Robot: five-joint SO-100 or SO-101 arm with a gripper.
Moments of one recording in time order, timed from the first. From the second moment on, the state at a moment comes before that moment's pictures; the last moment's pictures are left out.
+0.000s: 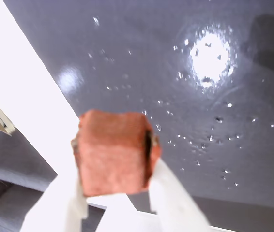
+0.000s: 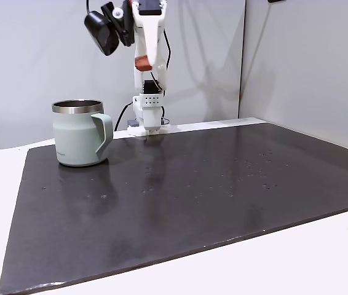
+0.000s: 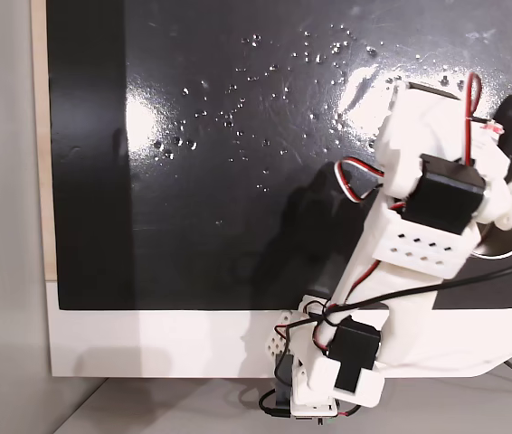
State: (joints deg) arm 17.9 92.9 51.2 98.4 -0.6
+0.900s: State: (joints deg) arm 49.5 100.9 56.6 102.7 -19.5
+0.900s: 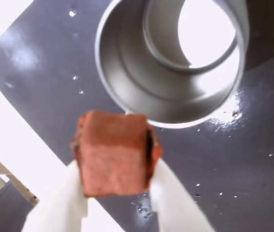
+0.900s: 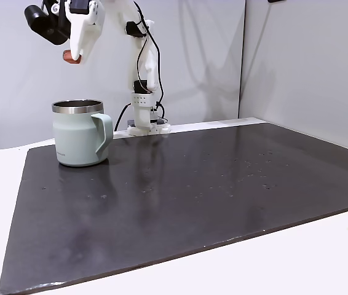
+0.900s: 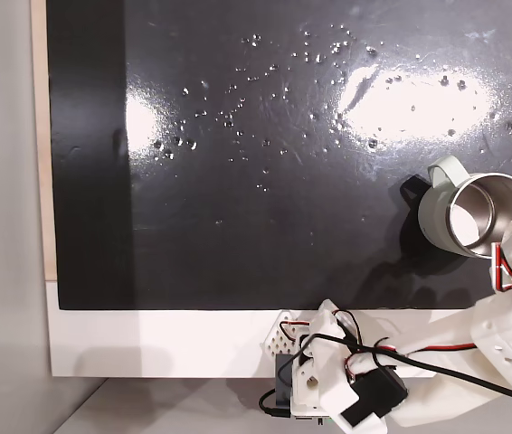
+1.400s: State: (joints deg) arm 51.7 94.6 62.6 102.7 -22.7
